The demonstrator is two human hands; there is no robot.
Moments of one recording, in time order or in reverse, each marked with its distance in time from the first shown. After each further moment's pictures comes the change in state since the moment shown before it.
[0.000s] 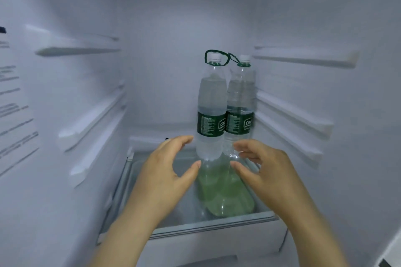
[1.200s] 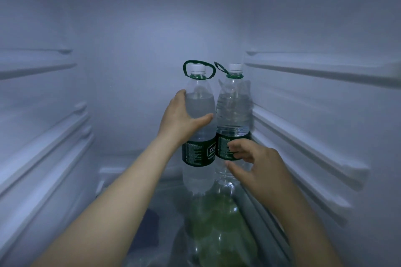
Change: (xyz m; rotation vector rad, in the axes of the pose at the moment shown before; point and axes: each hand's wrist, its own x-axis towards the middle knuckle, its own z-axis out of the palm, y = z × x) left_hand 0.219 -0.014 0.082 0.016 -0.002 -0.068; right_hand 0.105 0.058 0.013 0.049 0.036 -0.016
